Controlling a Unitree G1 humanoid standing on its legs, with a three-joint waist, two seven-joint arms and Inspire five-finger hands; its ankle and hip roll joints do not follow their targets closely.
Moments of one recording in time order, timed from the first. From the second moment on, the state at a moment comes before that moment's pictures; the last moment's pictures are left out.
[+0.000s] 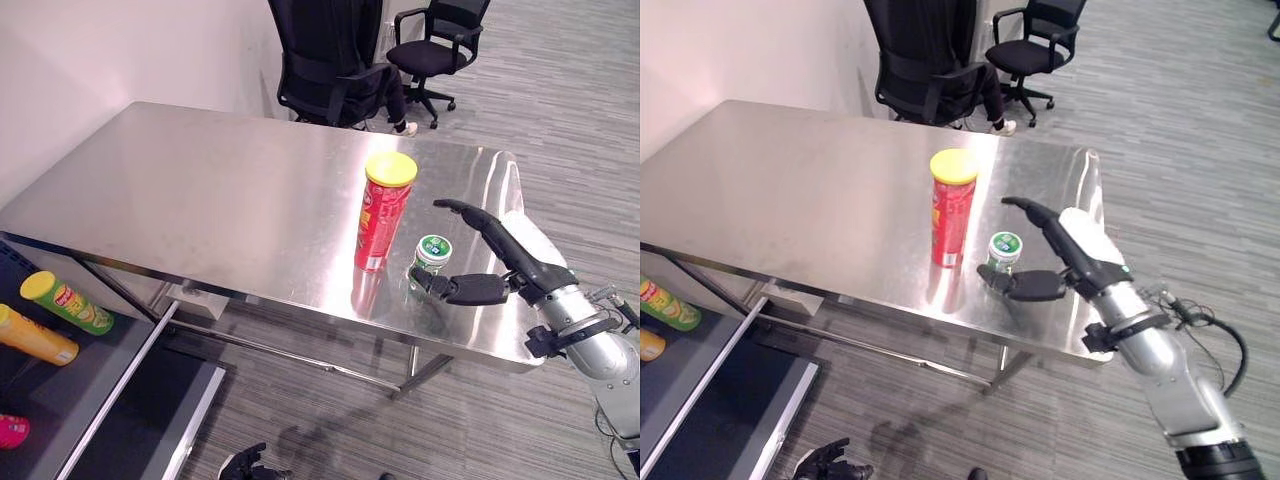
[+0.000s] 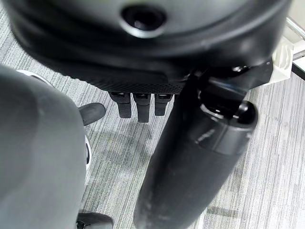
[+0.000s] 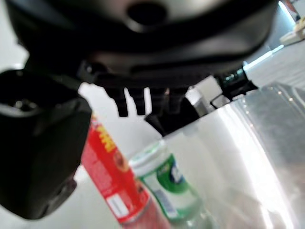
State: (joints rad) left arm 0.04 0.12 -0.12 1.20 -0.18 -0.13 -0.01; right arm 0.01 -0.90 -0.05 -0.16 -0.15 -0.23 0.07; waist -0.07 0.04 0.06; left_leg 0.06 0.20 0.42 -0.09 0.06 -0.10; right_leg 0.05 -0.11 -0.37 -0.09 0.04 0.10
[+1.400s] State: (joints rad) left arm 0.06 0.13 -0.16 1.16 -0.11 -0.15 0.04; right arm 0.00 -0.88 -0.01 -0.04 -0.20 -0.23 -0.03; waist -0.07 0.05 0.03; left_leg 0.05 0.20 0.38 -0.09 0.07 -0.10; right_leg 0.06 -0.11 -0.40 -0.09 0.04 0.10
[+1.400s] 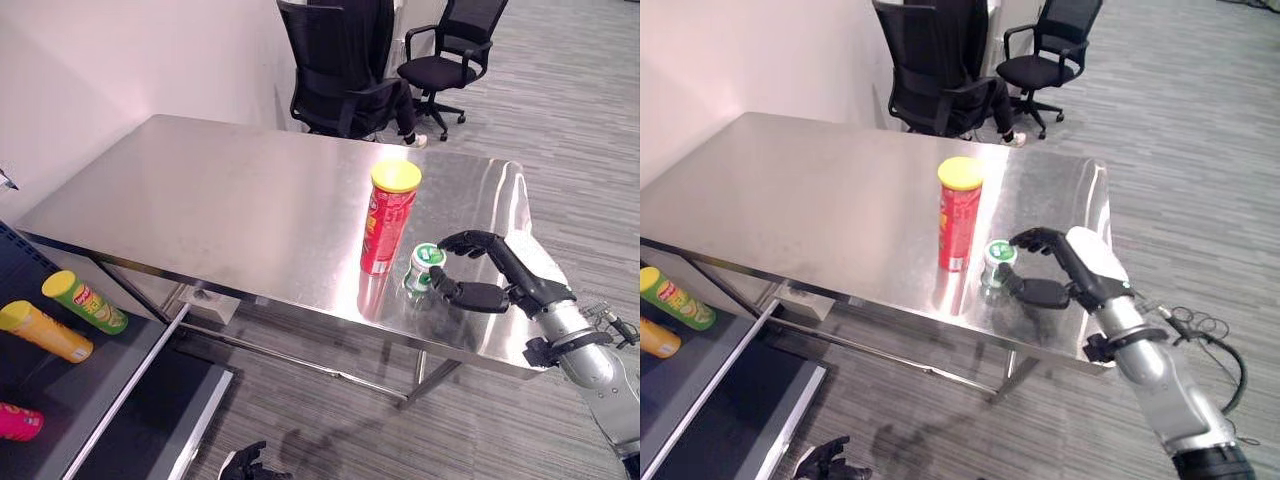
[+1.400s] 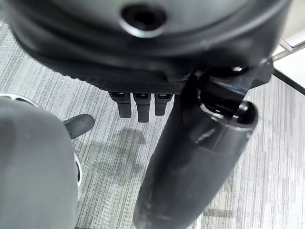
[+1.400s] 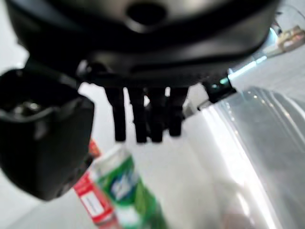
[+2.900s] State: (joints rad) left arm 0.07 0.15 -0.21 1.09 0.04 -0.16 0.12; right arm 0.05 -0.78 -0.21 -0.05 -0.50 -0.18 -0.30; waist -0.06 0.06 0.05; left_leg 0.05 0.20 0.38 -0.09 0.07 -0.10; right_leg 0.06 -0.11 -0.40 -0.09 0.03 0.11
